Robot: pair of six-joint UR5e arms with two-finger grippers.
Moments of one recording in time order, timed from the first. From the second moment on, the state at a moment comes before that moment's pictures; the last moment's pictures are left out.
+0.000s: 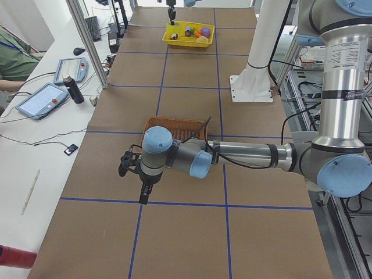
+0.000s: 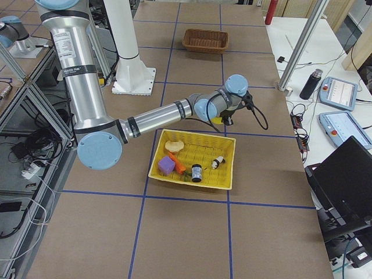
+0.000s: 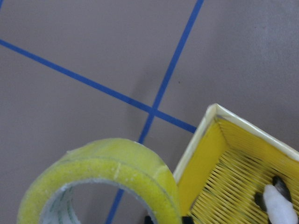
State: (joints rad) left arm -1.56 -1.55 -1.57 -2.00 -2.24 -0.15; right arm 1.21 -1.32 1.72 -1.34 2.55 0.39
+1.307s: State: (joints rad) left arm -1.37 -1.77 -1.45 -3.06 -2.34 -1.85; right arm 1.00 -1.19 1.76 -0.58 2.44 1.55
